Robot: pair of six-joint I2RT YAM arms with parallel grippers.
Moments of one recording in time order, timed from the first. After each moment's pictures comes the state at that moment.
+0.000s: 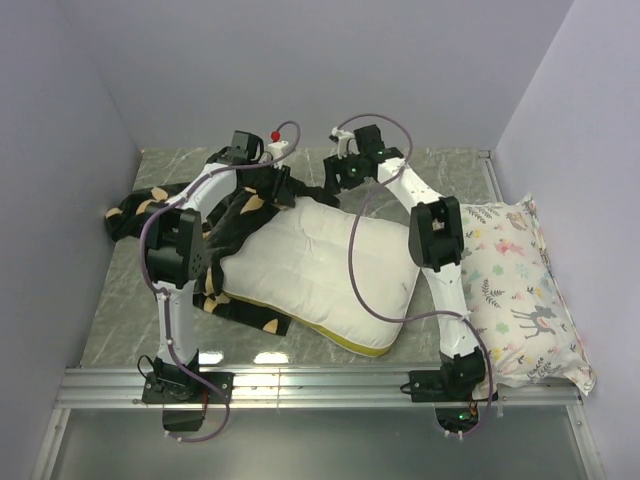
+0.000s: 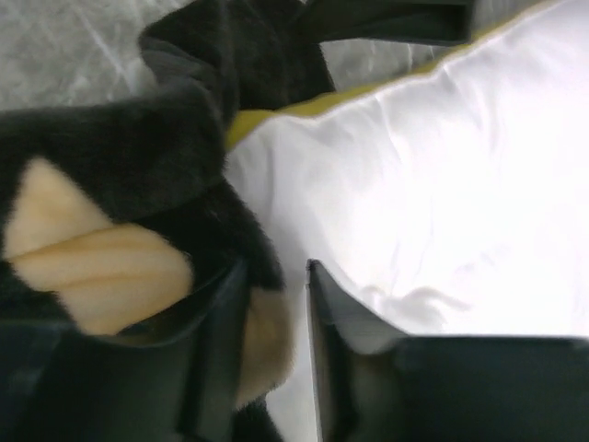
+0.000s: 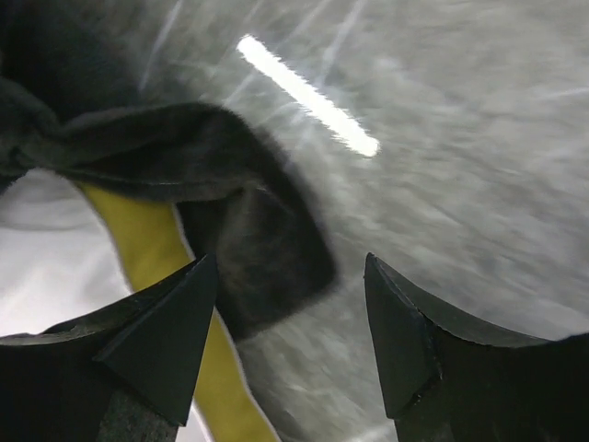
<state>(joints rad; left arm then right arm) -0.26 2.12 1.77 -0.57 0.64 0.09 0.32 2.46 2.20 -0.58 -0.47 -0.09</state>
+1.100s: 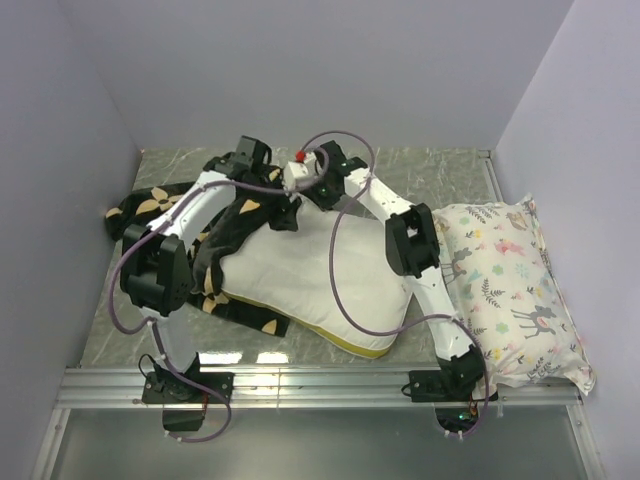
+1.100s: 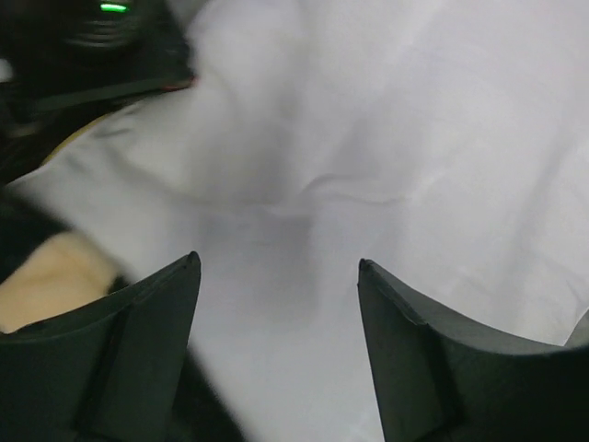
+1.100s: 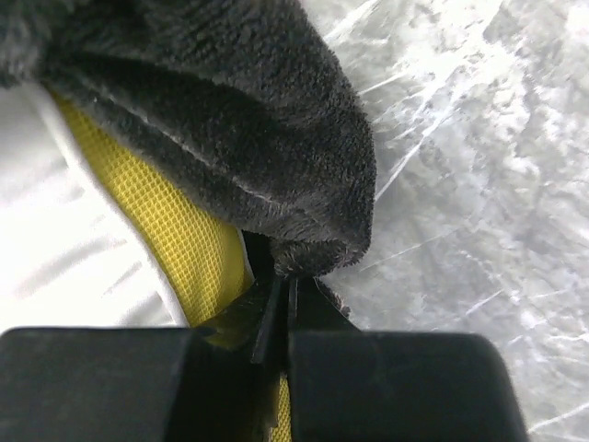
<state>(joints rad) -0.34 1.87 1.65 -0.80 0.67 0.67 0.50 2.57 2.33 -0.79 -0.18 -0.20</state>
